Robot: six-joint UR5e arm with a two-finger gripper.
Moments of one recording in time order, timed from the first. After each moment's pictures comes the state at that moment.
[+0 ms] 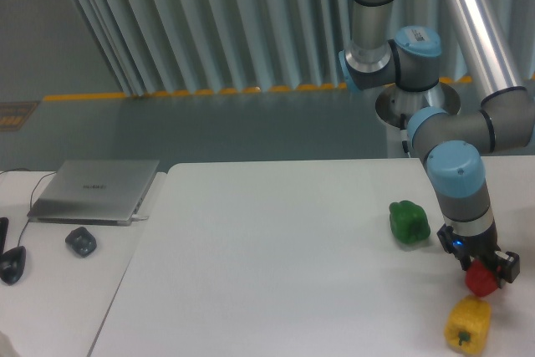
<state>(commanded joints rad) 2.38 -2.01 -1.55 -1.06 1.78 0.93</state>
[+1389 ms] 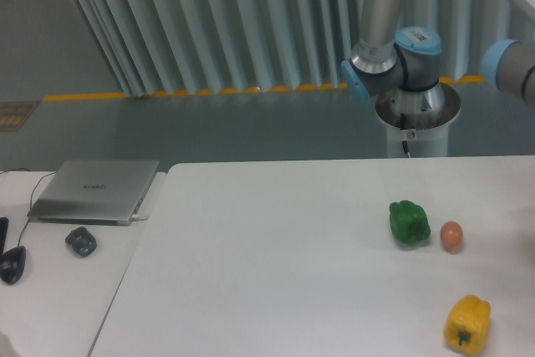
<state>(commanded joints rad) 2.68 -1.93 -1.48 -1.04 1.87 2.10</state>
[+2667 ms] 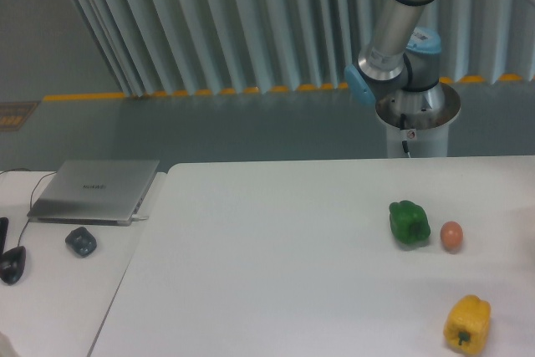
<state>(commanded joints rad) 2.74 -2.03 -1.43 -0.84 1.86 1.97</state>
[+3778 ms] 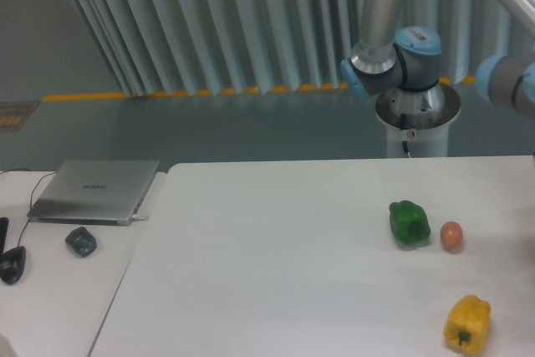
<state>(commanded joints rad) 2.53 -1.89 -1.49 -1.14 1.67 1.62</state>
